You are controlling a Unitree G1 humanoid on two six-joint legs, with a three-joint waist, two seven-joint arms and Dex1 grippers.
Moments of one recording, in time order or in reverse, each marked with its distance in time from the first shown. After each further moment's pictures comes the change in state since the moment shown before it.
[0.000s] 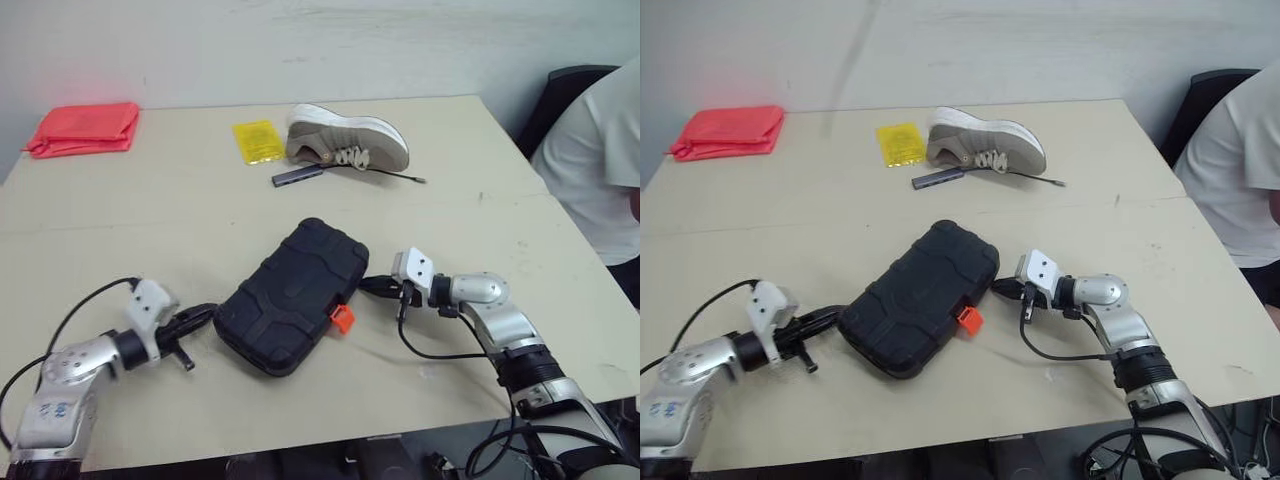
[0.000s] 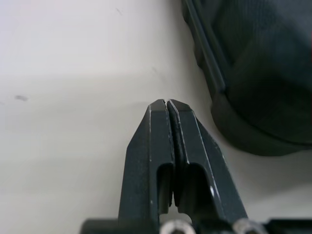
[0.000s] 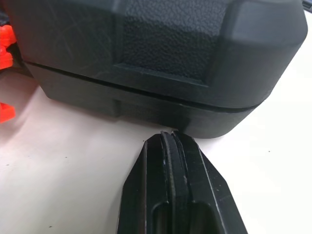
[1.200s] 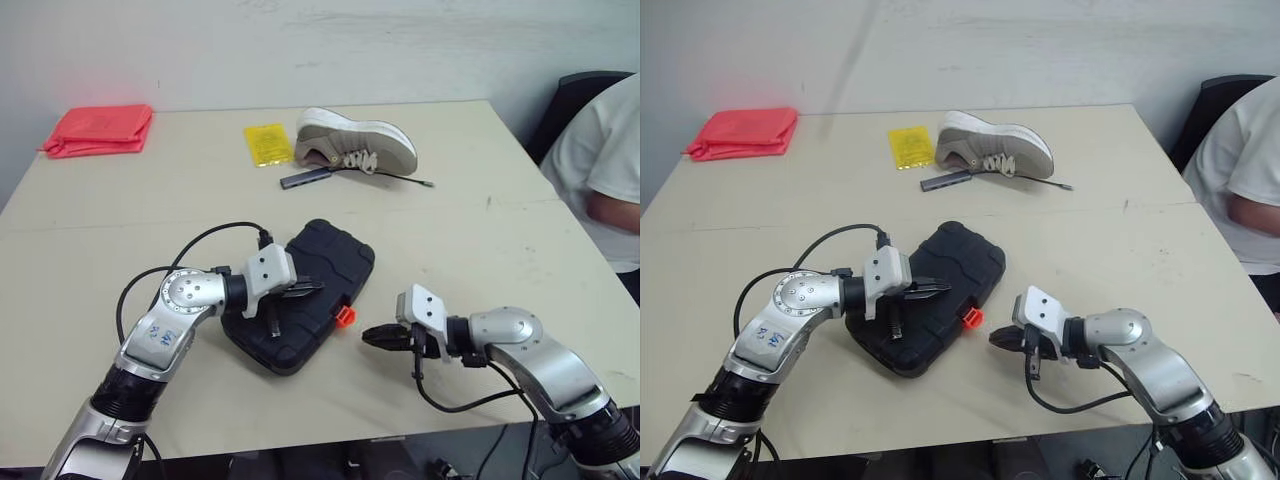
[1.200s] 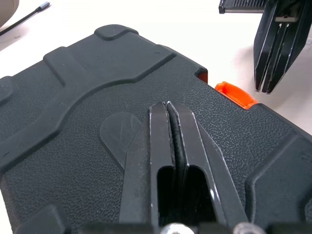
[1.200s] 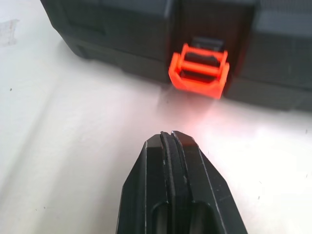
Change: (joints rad) left arm -0.467 -0.053 -0.547 0.040 0.239 0.043 -0.067; right arm 0.278 -0.186 0.073 -0.712 0.155 0.580 -0.059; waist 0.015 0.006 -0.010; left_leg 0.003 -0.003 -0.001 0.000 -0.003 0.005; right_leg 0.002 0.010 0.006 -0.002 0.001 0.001
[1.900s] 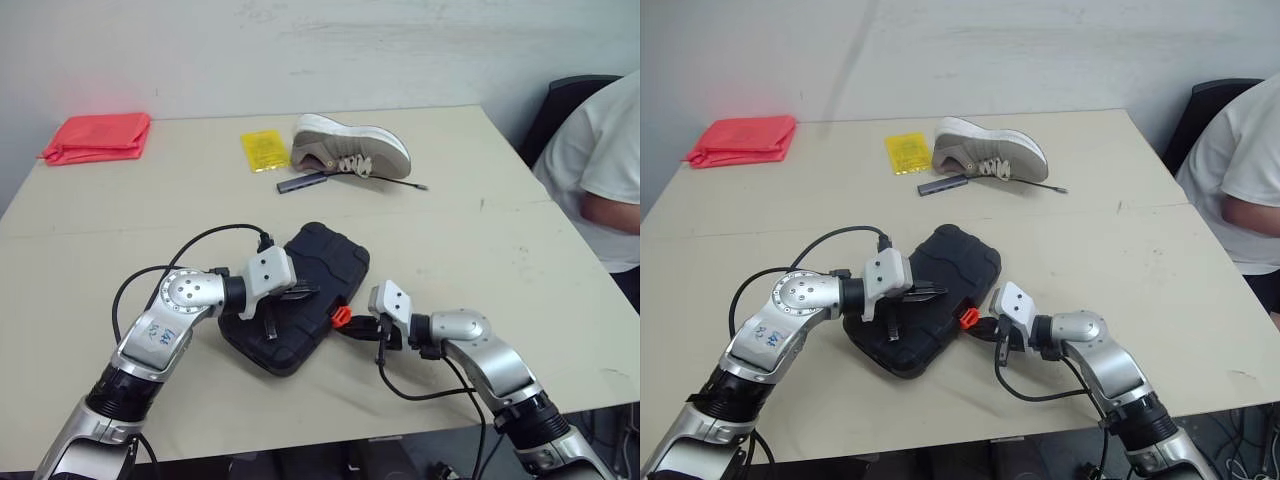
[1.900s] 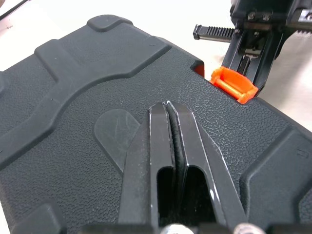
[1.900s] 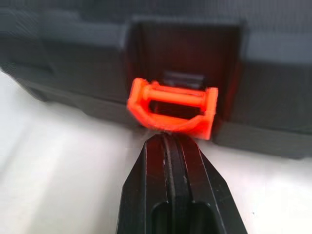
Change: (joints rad) left arm 0.008 0.029 -0.020 -0.020 0.018 0.048 -0.002; right arm -0.077 0.214 0.042 0.205 -0.051 -0.096 -0.012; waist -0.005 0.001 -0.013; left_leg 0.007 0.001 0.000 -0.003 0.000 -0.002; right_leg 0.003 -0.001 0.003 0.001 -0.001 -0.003
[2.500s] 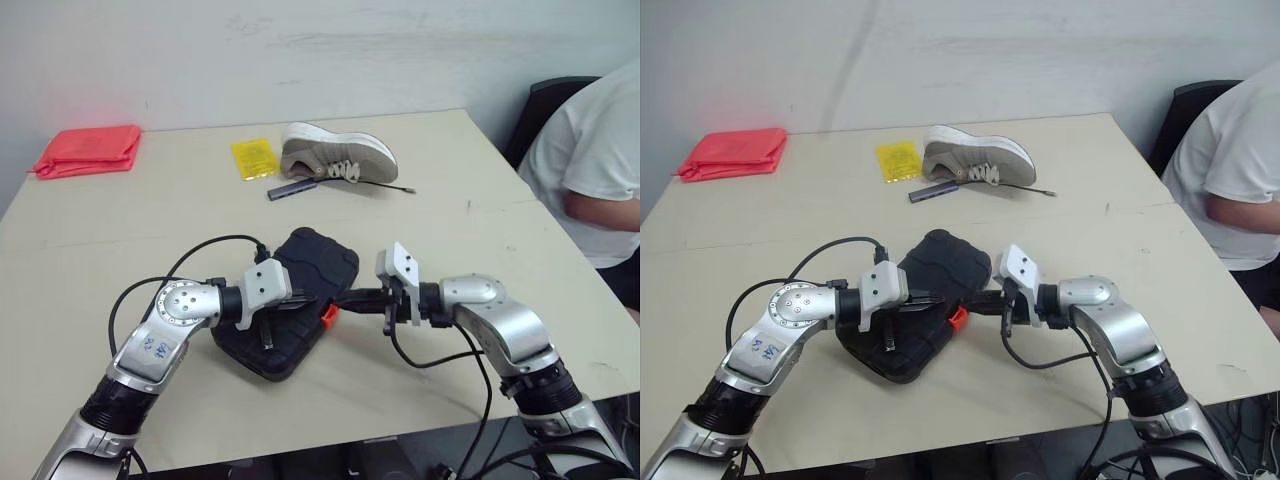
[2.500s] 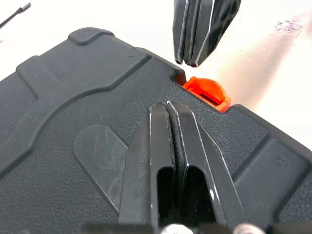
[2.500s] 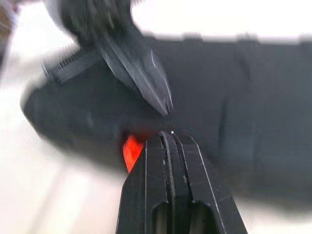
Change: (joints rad) left arm 0.073 0.014 0.001 0.001 0.006 -0.108 0.003; right arm -0.169 -0.009 -0.055 -0.070 0.118 0.173 0.062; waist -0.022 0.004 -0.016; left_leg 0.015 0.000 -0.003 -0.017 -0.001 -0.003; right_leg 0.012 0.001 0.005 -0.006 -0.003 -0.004
